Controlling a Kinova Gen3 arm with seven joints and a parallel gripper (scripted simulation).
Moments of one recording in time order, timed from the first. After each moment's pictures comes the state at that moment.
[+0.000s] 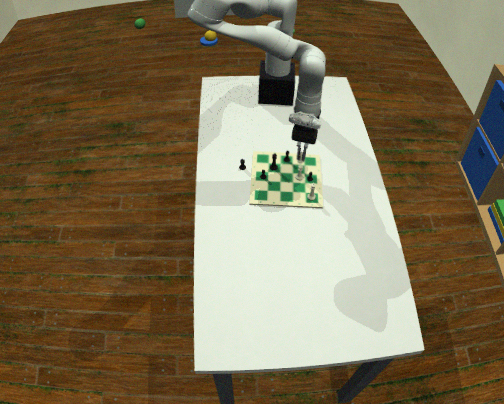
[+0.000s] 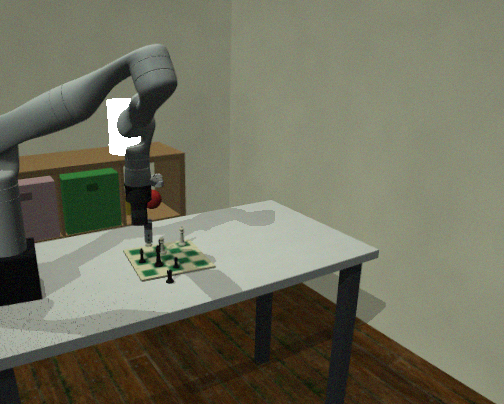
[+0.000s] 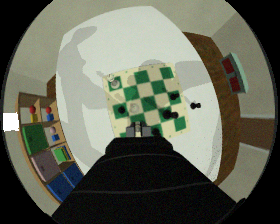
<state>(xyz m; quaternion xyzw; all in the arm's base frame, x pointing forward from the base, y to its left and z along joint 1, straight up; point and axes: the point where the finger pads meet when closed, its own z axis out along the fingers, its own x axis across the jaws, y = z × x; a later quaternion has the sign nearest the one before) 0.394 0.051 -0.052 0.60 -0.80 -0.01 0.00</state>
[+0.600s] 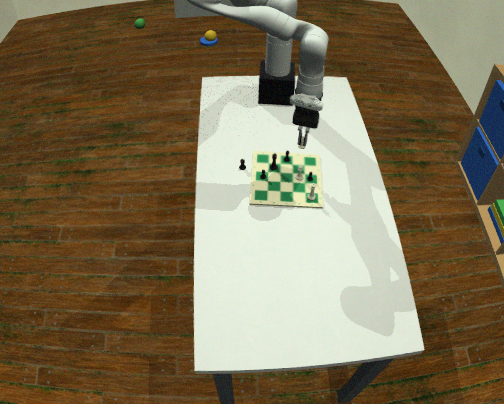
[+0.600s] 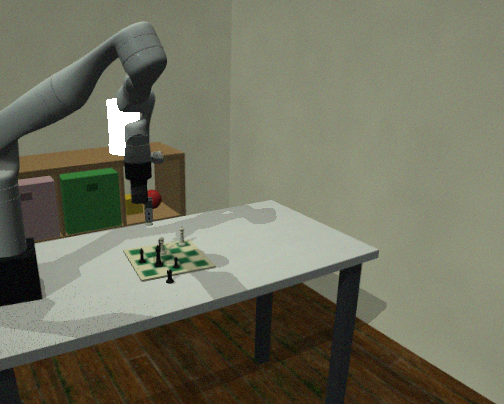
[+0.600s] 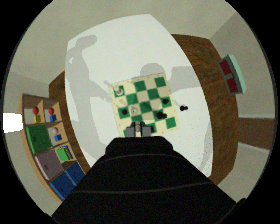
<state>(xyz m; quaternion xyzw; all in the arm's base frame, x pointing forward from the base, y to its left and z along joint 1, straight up) 0.398 0.048 0.016 0.60 -0.80 0.00 0.00</state>
